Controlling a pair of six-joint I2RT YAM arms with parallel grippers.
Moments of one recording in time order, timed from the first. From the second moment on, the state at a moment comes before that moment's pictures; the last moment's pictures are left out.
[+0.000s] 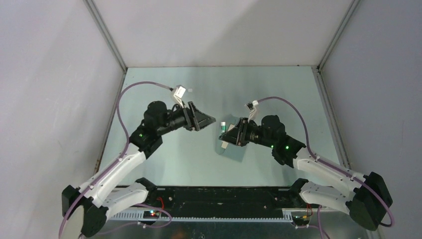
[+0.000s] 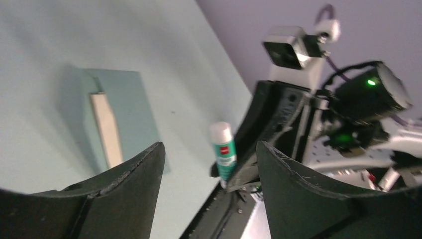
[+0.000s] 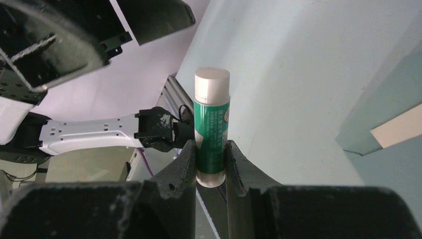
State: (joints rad) left arm -0.54 0.96 0.80 -0.04 0.41 -0.69; right arm 0.76 1.02 0.63 0.15 -0.36 0.86
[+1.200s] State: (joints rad) left arm -0.64 1.14 0.79 0.21 0.68 -0.80; right arm 0.78 1.01 0.63 0.23 -0.37 0.87
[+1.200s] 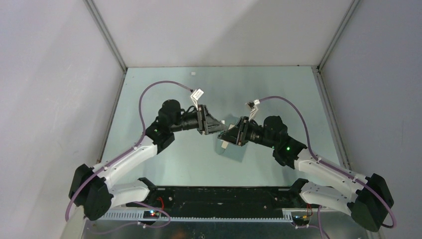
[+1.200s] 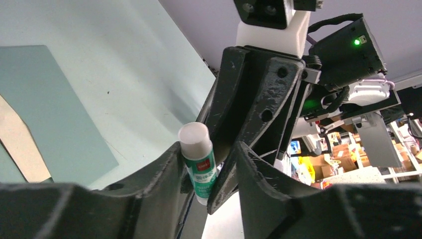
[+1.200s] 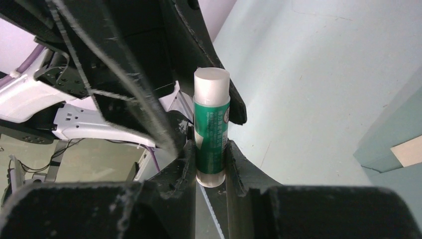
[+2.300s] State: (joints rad) left arm -0.64 1.15 0.79 0.22 0.69 -0.85; right arm 0.78 0.98 0.63 0.22 -0.35 0.87
